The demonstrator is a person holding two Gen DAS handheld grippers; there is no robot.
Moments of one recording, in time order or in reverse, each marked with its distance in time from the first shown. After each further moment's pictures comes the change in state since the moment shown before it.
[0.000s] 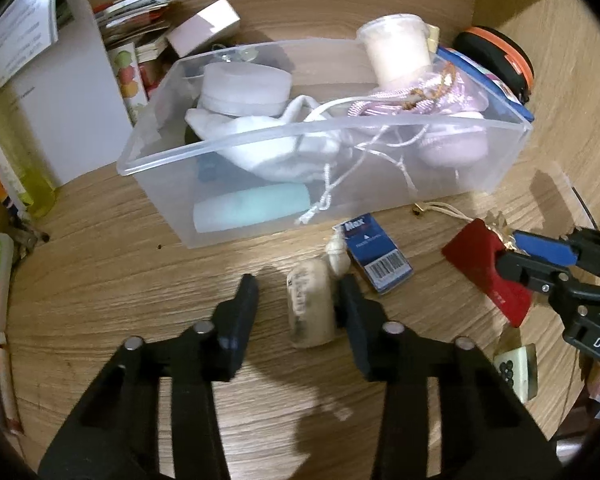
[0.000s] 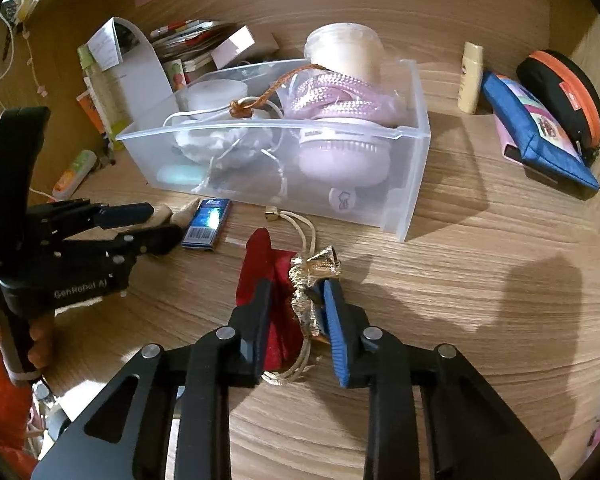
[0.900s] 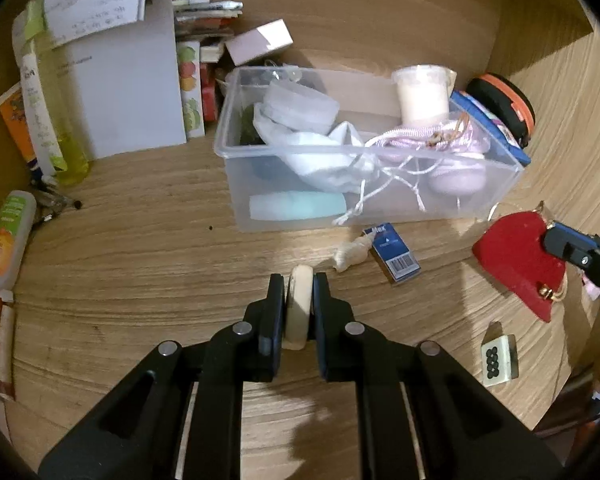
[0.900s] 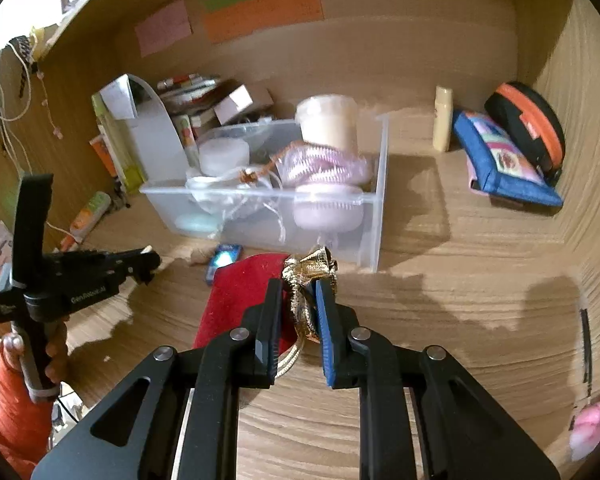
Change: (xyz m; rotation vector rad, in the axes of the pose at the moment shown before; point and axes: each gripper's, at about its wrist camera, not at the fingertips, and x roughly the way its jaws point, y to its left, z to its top) left arm -0.035 0.034 -0.015 -0.119 -0.080 -0.031; right arm -0.056 -0.003 0.007 0.039 -0.141 -0.003
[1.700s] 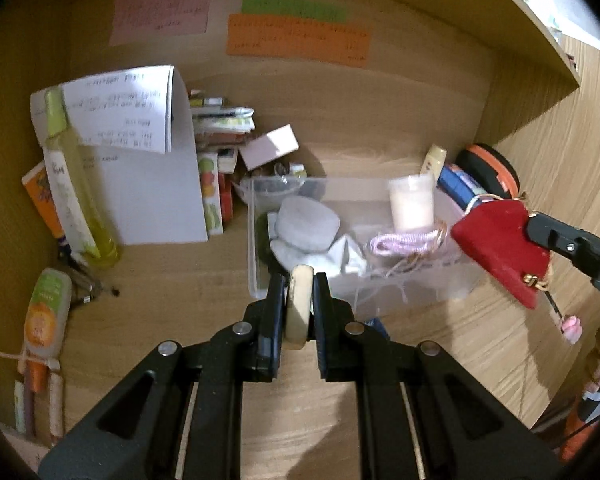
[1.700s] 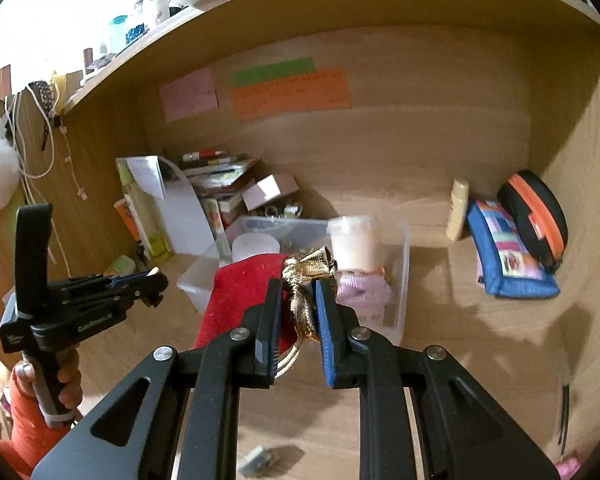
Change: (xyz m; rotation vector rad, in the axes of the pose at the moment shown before) left arm -0.053 0.008 0.055 0.004 -0.189 -0.004; right arm -0.029 0.025 0.069 -0.030 -0.179 0.036
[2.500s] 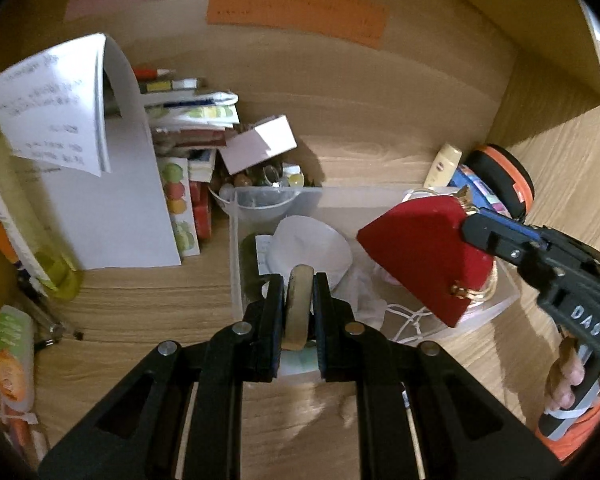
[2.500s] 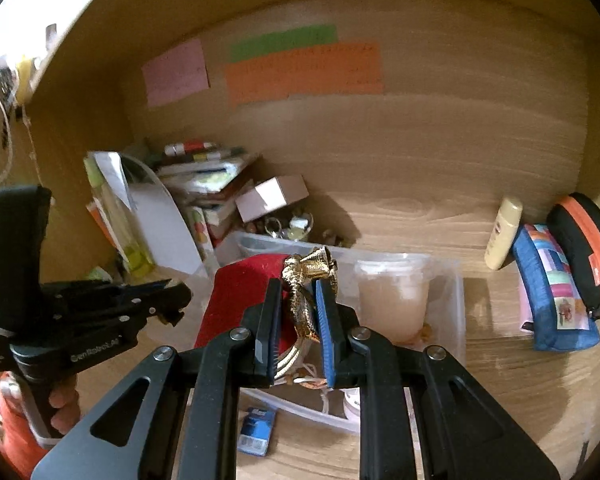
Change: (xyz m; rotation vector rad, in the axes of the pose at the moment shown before) left arm 0.070 0.012 0.035 -0.016 0.087 -0.063; right arm 0.097 0.012 0.030 -0.038 0.056 -0.011
